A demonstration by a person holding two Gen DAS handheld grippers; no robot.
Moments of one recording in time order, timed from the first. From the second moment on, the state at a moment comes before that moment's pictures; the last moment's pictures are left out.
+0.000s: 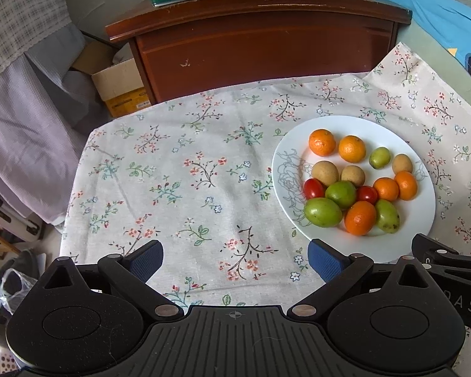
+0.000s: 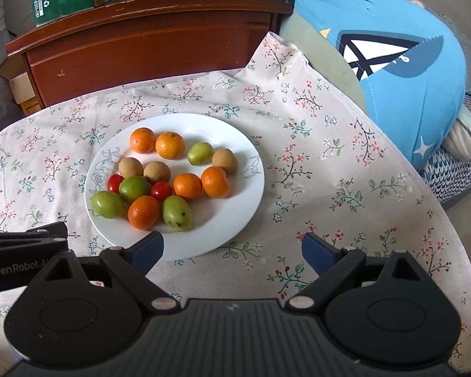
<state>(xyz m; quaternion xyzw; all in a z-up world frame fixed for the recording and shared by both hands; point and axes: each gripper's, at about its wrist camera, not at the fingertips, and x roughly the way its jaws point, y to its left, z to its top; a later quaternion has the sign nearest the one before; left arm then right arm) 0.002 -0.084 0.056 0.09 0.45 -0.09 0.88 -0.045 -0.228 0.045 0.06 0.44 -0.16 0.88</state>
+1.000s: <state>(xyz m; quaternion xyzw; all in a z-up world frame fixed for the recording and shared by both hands) -0.048 -0.047 0.056 0.09 0.45 -0.09 0.88 -0.100 -0.202 0.041 0.09 0.40 -0.14 0.90</state>
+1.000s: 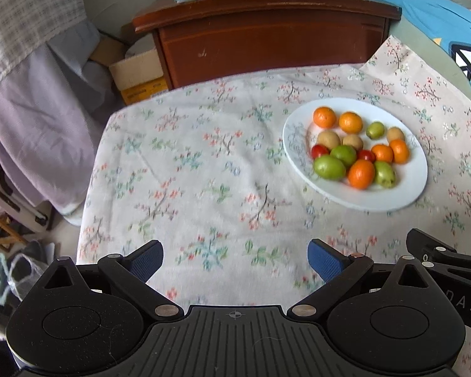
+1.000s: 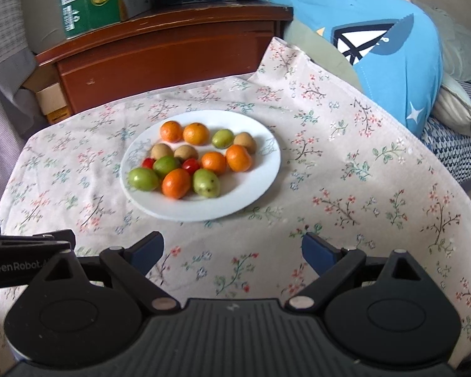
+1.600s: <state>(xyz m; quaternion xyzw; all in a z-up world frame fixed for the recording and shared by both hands) -0.074 -0.001 0.055 0.06 0.45 -0.10 0.88 -0.118 -0.185 0.000 0.08 0.41 -0.09 0.90</state>
